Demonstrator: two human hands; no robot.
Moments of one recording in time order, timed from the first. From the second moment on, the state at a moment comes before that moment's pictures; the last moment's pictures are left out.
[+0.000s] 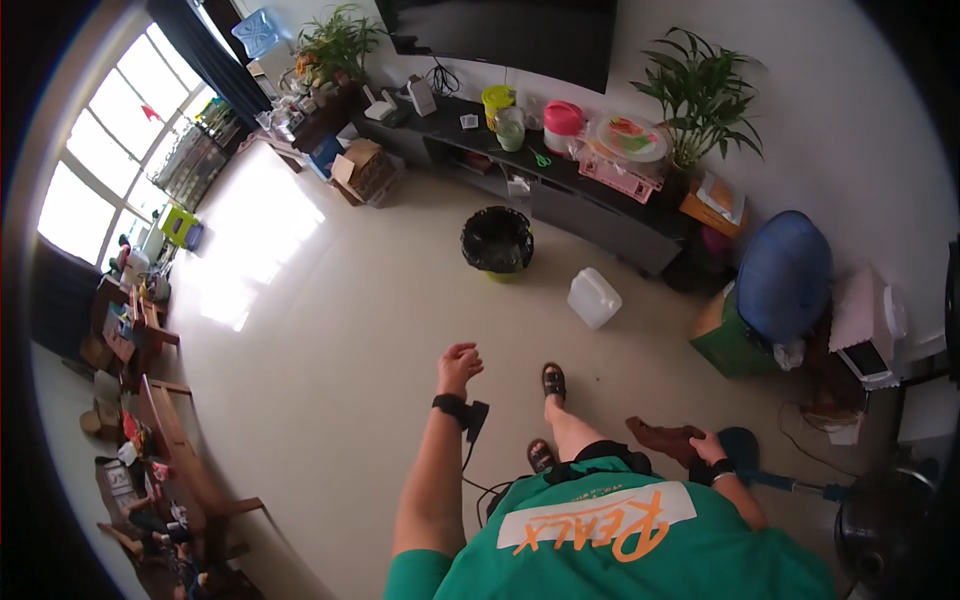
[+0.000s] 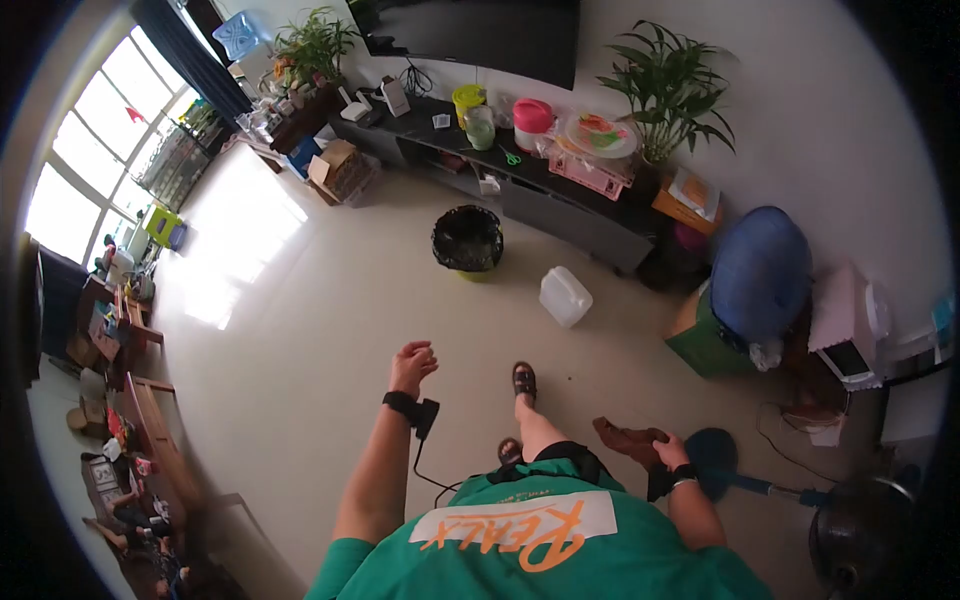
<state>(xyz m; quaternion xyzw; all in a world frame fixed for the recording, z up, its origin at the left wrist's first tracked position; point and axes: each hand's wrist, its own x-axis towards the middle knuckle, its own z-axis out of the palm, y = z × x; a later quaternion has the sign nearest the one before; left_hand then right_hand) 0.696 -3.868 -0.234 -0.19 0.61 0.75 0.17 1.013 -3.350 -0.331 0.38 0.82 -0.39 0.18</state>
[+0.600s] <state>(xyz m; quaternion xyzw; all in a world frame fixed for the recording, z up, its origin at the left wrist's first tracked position) 0.433 -3.878 -0.276 -0.10 0.73 0.60 0.30 0.640 -3.411 -0.274 0.40 0.79 -0.42 0.19</state>
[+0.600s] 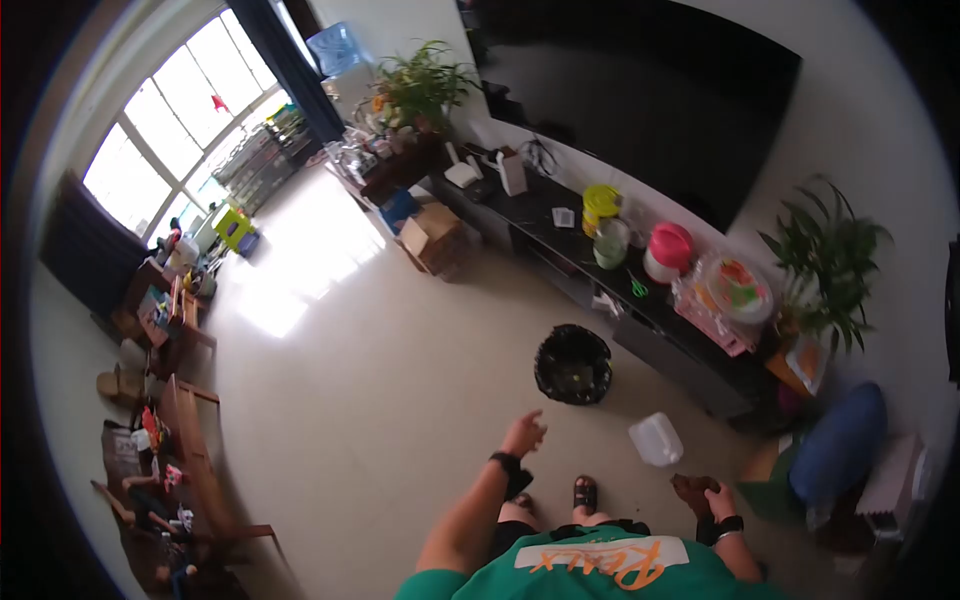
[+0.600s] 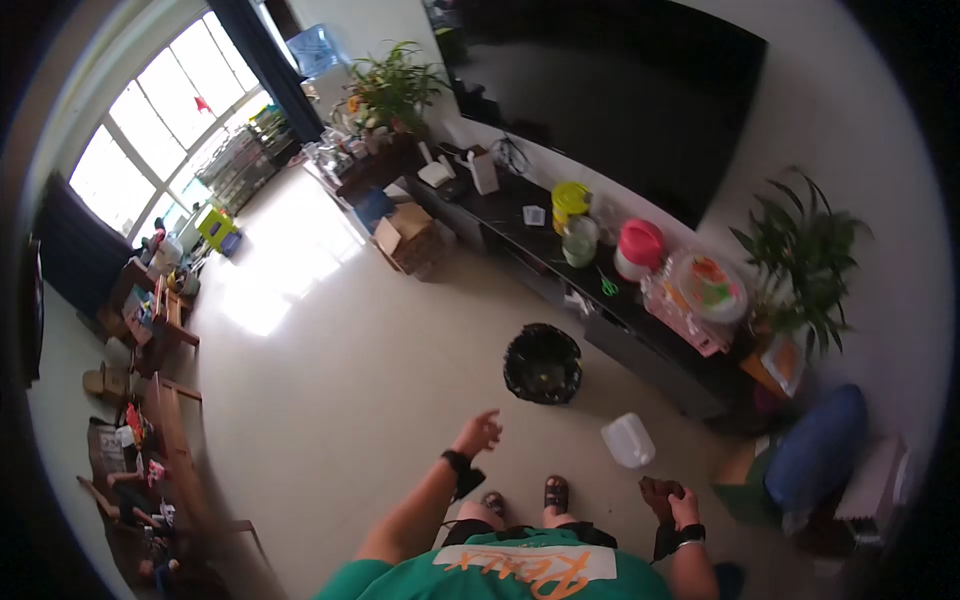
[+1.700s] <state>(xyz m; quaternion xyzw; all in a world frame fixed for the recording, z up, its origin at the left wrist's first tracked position) 0.128 -4.461 -0.141 -0.19 0.62 0.76 0.08 -0.009 -4.276 -0.118 -0.09 0.46 -0.75 0.47</state>
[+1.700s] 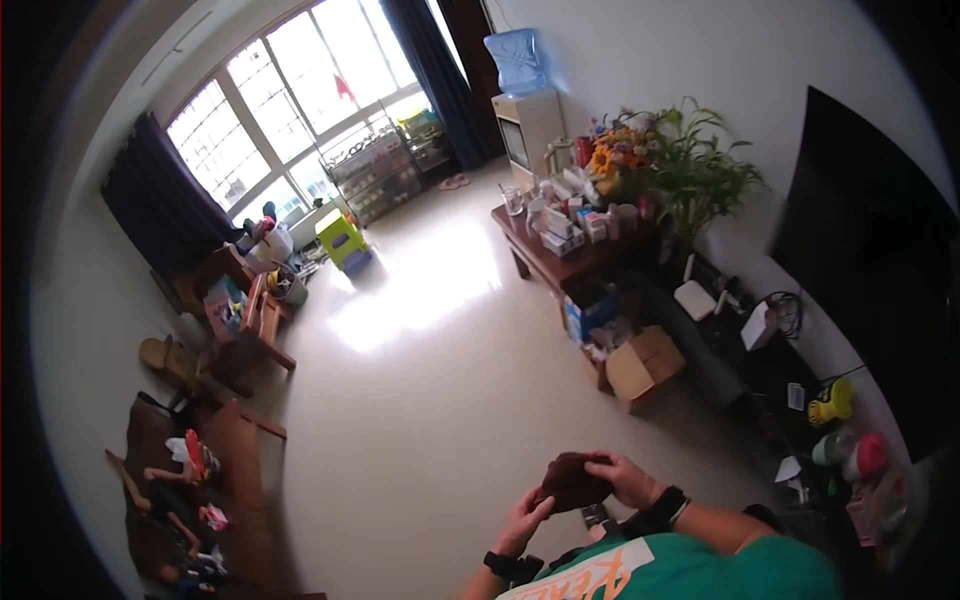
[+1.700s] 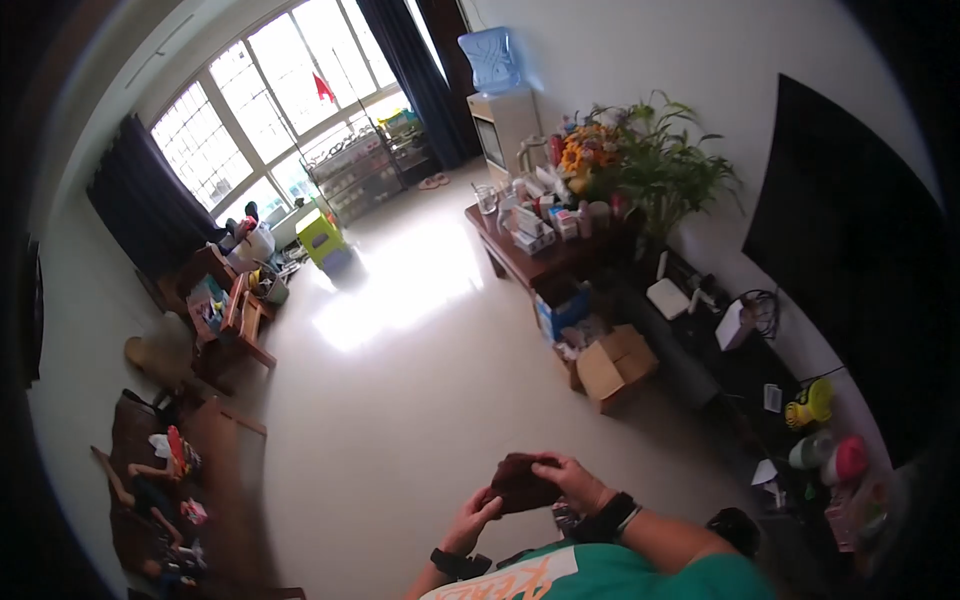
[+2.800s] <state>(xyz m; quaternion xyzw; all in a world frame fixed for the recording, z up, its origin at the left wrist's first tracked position) -0.439 -5.043 -0.091 -0.24 0.44 0.86 -0.07 -0.574 -4.852 -0.135 -0.15 0.49 -0.65 0.56</state>
